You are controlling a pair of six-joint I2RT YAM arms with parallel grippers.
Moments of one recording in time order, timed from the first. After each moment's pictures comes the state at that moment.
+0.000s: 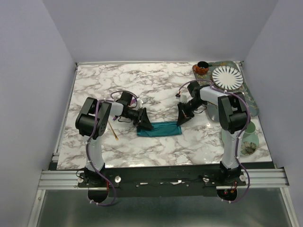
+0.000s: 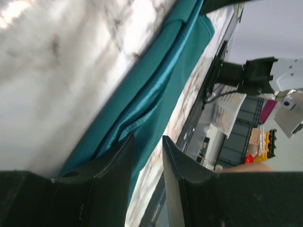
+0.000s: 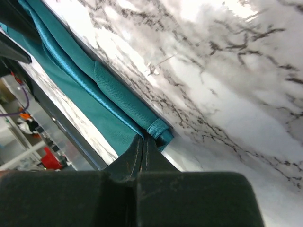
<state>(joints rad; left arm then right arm) -0.30 2.01 1.04 -0.19 1.07 -0.32 0.29 2.11 1.41 -0.86 -0.71 -0.10</state>
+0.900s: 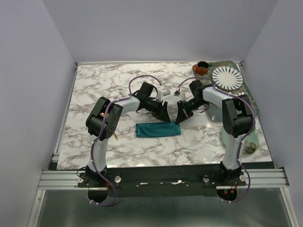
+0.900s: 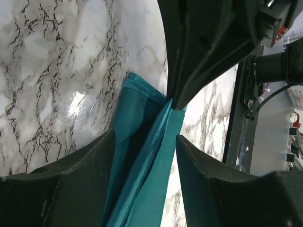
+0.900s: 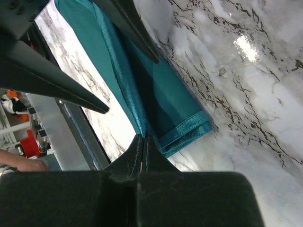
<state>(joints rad) -0.52 2.06 1.31 -0.13 0.97 -0.10 0.29 2.01 1.35 -0.84 -0.88 -0.28</state>
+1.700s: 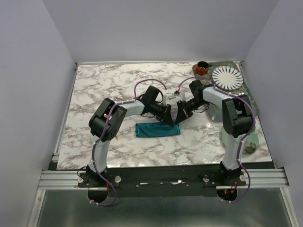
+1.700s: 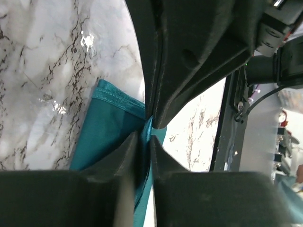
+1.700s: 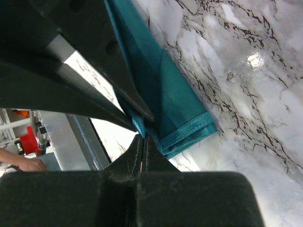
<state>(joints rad) -0.60 2.07 1.28 -0.05 0.96 -0.20 0.29 2.01 1.35 -0.84 -0.91 -0.31</state>
